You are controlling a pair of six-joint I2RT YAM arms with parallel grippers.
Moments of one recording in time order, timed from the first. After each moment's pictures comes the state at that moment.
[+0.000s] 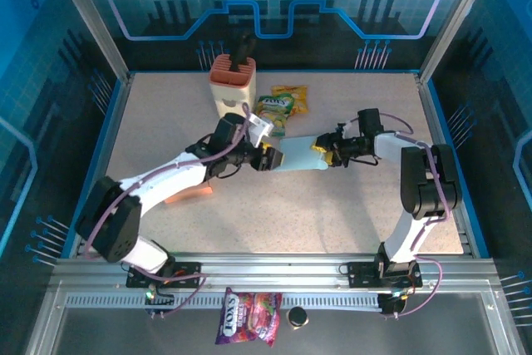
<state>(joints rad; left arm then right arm) -0.60 1.48 0.96 -0.11 0.39 -0.12 0.06 1.78 0.99 -0.31 -0.97 0.77</state>
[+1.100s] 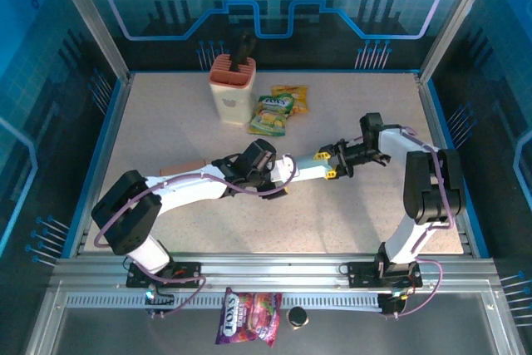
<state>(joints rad) -0.78 1.60 0.94 -0.16 0.07 0.50 0.05 1.74 1.04 -0.79 -1.09 0.90</state>
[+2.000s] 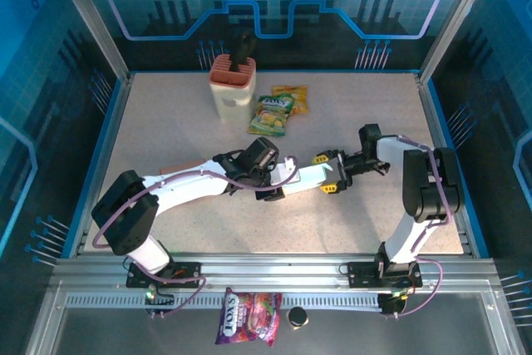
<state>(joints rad) -0.79 1.60 1.03 -0.40 0.17 0.51 0.04 1.73 0.93 -0.70 -1.09 1.02</state>
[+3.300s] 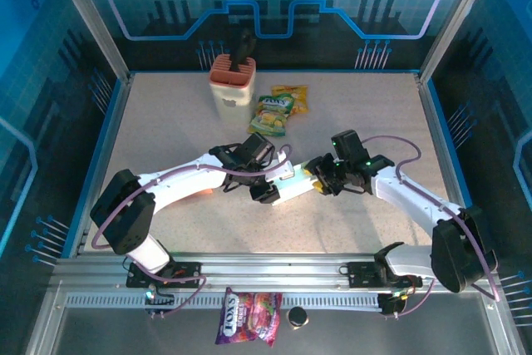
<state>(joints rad) -0.74 1.60 1.08 -0.57 0.25 0.35 0.44 1.28 0.77 -0.48 -0.35 1.35</state>
